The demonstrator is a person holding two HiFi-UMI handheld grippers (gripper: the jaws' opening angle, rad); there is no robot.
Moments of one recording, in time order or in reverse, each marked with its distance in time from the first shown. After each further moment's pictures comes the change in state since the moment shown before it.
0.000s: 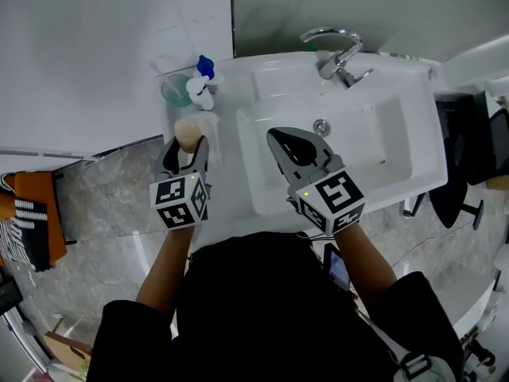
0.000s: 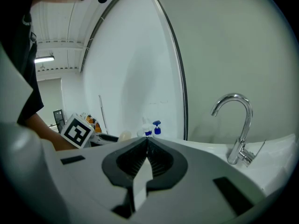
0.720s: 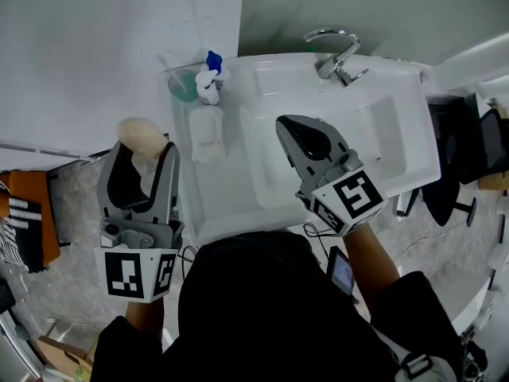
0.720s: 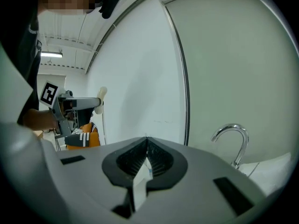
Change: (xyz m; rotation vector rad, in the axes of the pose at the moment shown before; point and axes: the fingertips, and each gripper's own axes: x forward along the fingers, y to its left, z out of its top) left arm -0.181 -0.024 0.166 0.181 -0.524 -0.133; right arm -0.028 0.027 0.058 -0.108 -0.125 -0.024
